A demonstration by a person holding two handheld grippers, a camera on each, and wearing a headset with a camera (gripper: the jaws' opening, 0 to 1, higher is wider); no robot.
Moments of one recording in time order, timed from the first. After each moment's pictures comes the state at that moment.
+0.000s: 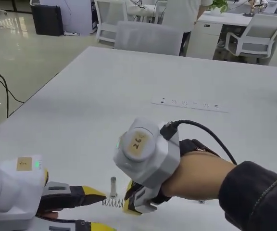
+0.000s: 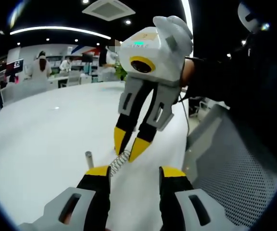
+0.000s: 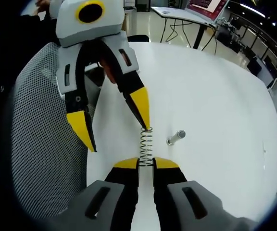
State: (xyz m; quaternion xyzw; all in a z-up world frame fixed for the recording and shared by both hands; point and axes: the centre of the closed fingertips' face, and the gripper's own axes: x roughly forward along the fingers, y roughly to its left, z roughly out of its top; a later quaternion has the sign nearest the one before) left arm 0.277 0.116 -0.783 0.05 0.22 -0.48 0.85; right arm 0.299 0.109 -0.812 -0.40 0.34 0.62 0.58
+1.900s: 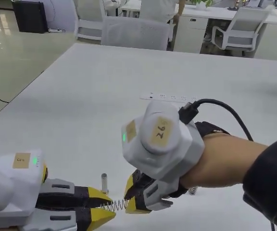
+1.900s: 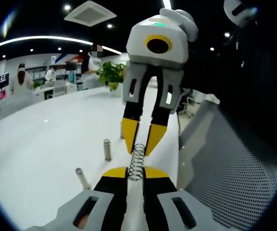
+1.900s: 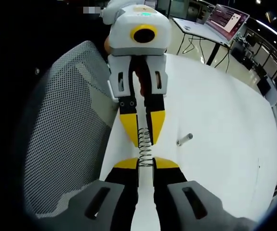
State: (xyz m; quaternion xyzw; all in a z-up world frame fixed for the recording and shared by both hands) left arm 0.275 0.094 -0.775 0.08 0.18 -0.54 0.82; right arm 0.272 0.091 -0.780 -0.42 0.29 0.67 0.54
